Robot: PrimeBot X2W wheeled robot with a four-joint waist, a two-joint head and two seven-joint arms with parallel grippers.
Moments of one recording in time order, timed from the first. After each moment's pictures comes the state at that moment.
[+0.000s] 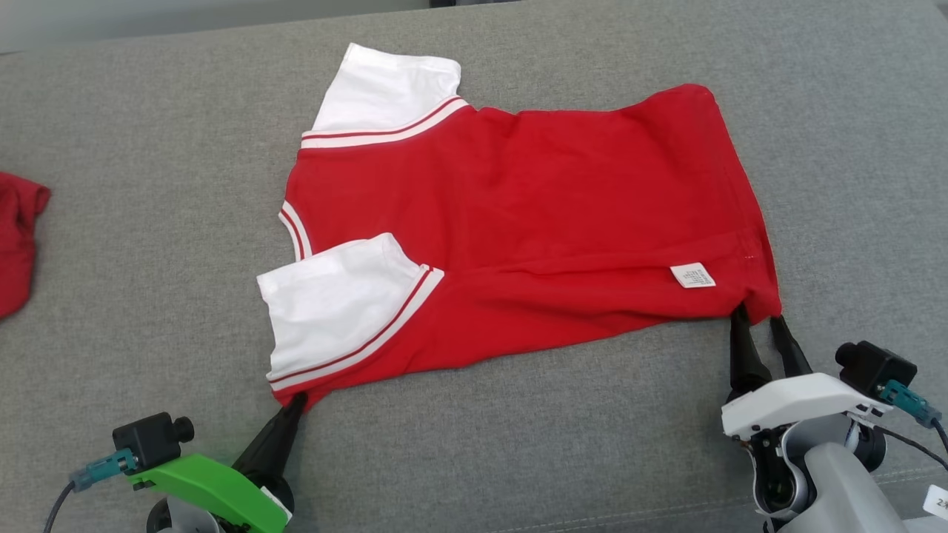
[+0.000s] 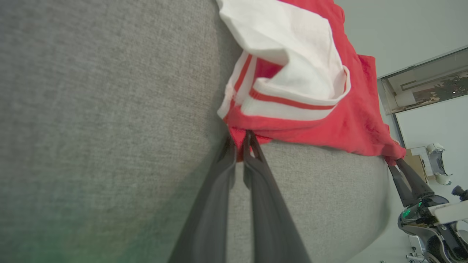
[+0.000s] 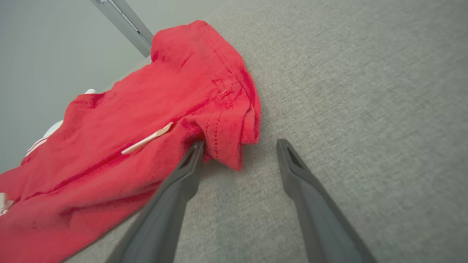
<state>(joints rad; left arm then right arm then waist) -0.21 0.52 -0.72 0.31 -1.38 -0.13 -0.20 -0.23 -0.07 0.00 0.50 0.58 0.13 -0.26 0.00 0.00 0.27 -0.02</state>
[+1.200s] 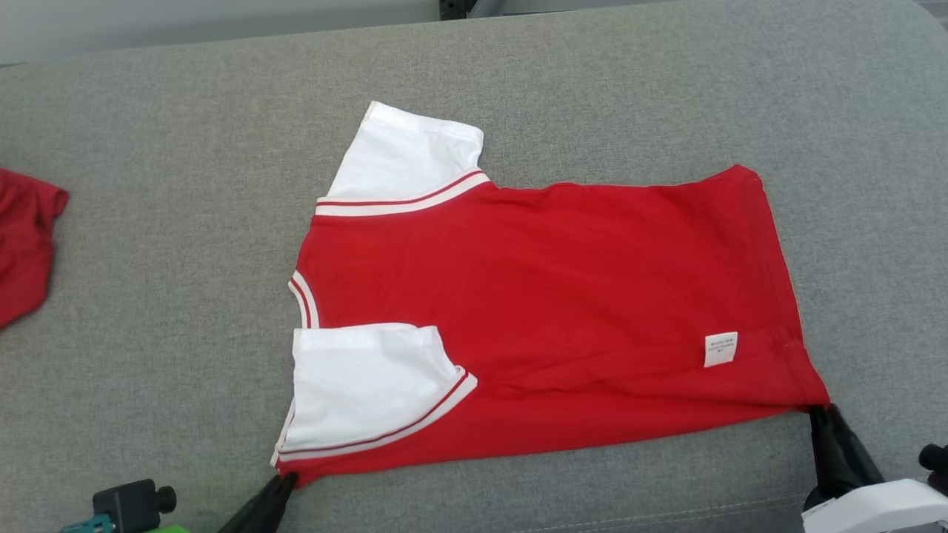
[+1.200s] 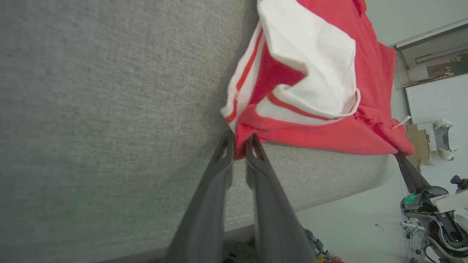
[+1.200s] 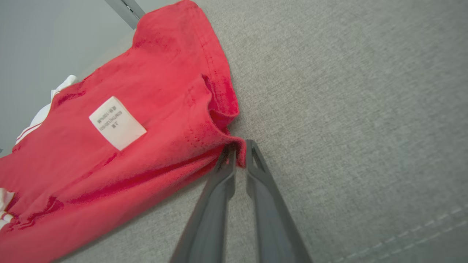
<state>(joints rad) -0.05 0.69 -0.77 0.10 -1.43 -0.09 -0.15 0.09 -0.27 0.09 0.30 0.80 0.13 -0.26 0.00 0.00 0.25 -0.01</state>
